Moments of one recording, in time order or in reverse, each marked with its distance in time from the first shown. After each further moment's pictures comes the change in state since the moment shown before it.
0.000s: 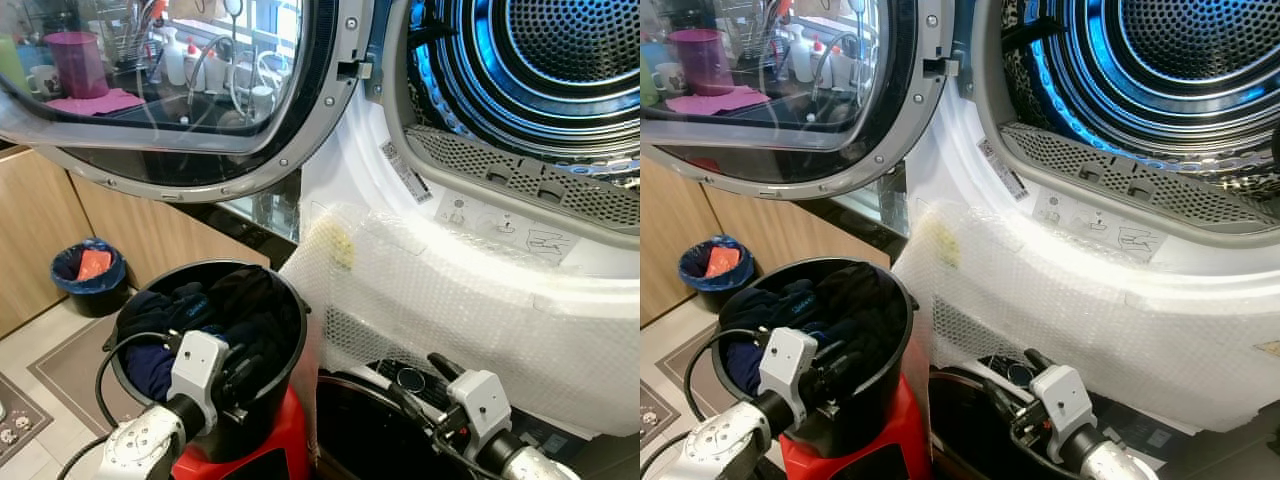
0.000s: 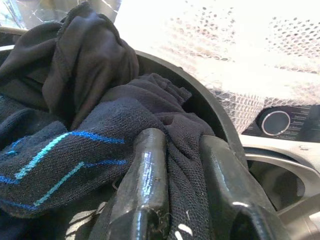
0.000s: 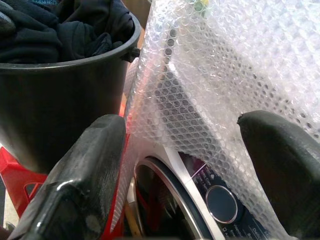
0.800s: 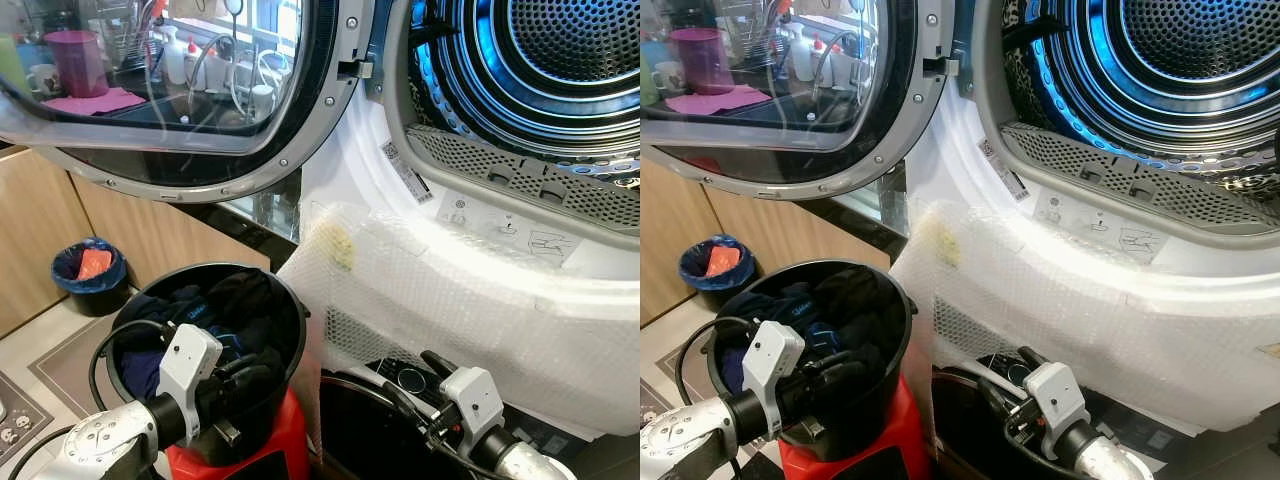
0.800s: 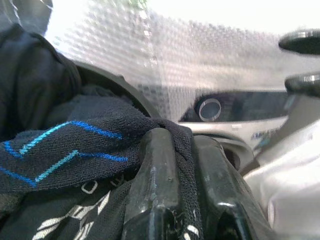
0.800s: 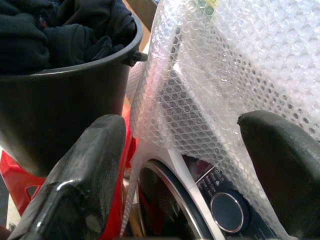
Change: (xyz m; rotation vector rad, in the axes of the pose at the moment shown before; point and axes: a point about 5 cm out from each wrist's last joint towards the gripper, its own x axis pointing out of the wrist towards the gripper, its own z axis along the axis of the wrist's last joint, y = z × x) left arm -0.029 -0.007 0.028 0.013 0.076 -0.270; right arm 0.006 0.002 0.002 -0.004 -0.007 0.020
